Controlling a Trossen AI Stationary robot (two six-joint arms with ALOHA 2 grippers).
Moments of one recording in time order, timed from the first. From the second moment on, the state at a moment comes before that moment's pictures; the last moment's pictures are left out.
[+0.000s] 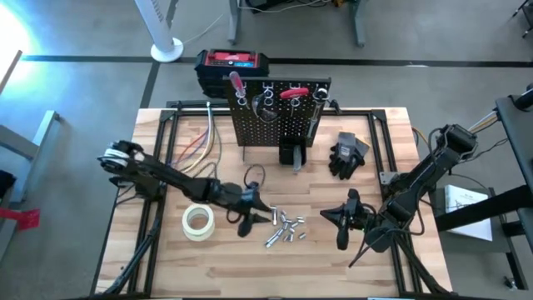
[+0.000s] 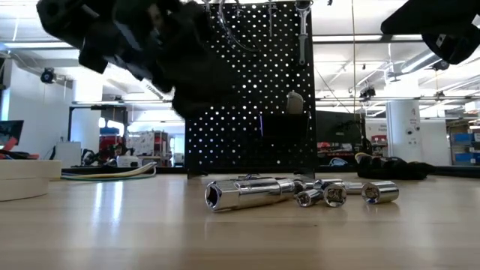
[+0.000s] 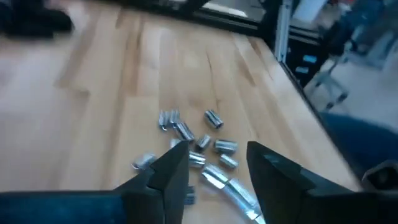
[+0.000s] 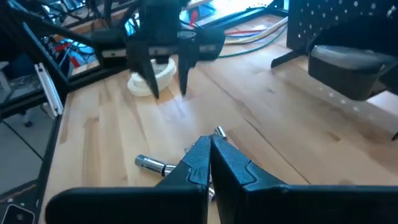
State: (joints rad) left arm -0.21 1.66 0.71 0.55 0.05 -0.32; right arm 0.84 1.23 0.63 -0.09 0.99 0.88
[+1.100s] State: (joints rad) left arm -0.40 2.13 1.34 -0.34 -0.20 -0.57; right arm 0.84 1.24 0.63 -0.07 0.96 1.00
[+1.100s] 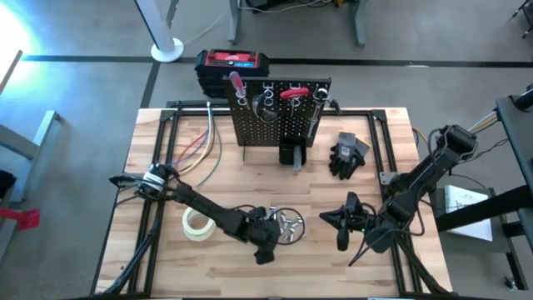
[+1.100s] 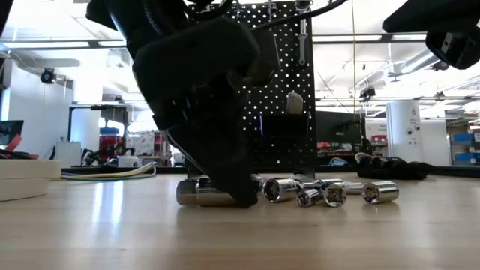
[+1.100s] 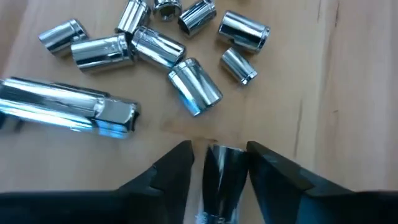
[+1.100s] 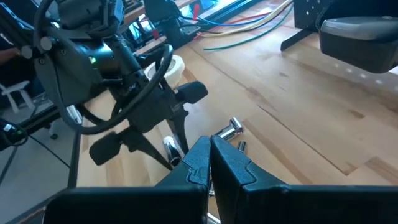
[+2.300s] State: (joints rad) left arm -0.05 1.55 1.02 0.20 -0.32 -0.17; right arm 0.84 1.25 0.63 -0.07 0.96 1.01
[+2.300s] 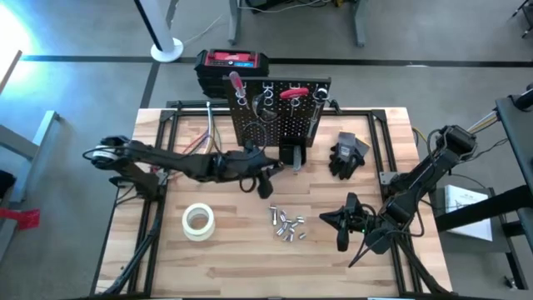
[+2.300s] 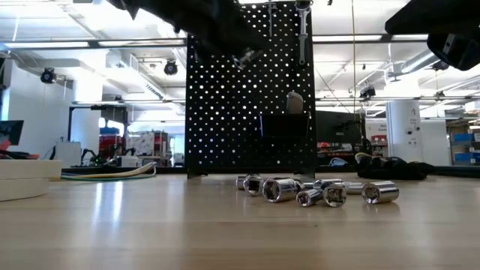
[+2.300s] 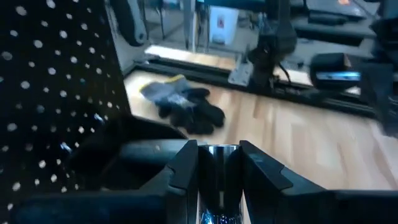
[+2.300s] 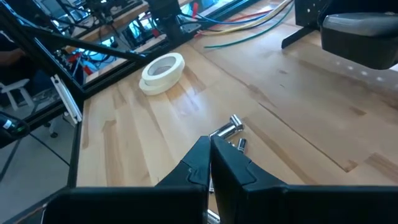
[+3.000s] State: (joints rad) left arm 0.10 1.83 1.04 0.61 -0.33 -0.47; right arm 0.85 1.25 0.63 -0.07 0.97 1.02
